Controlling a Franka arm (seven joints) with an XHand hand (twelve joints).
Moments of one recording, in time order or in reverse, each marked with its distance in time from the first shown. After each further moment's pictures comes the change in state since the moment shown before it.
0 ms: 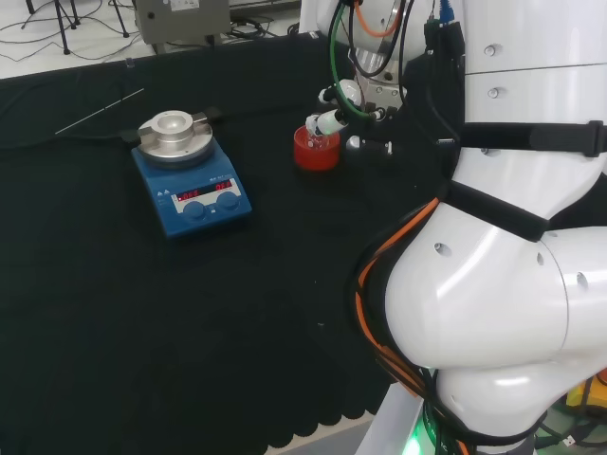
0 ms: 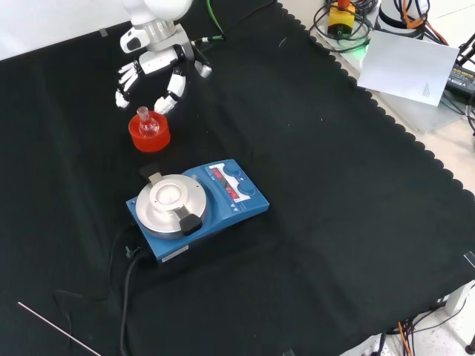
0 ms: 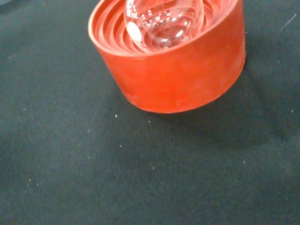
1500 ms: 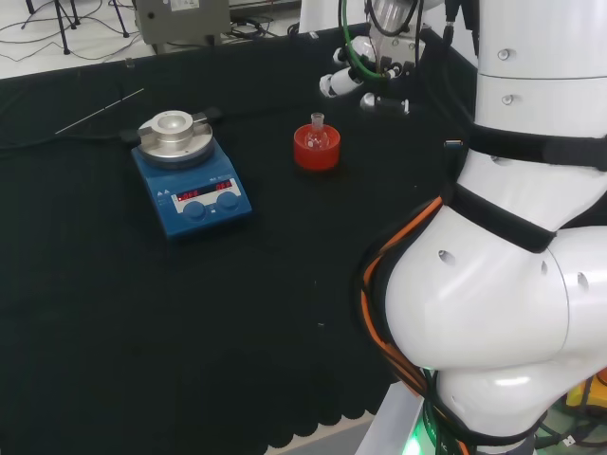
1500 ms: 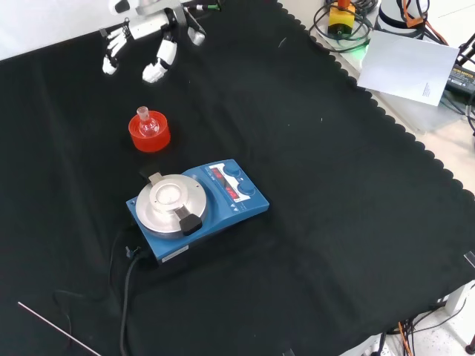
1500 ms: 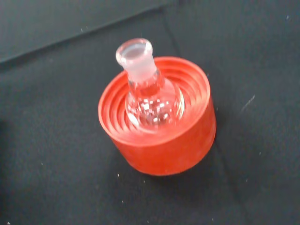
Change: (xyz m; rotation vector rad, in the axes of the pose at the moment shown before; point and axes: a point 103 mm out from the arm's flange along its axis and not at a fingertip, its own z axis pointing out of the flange) arm 0.002 -0.013 -0.077 -0.001 -0.022 0.035
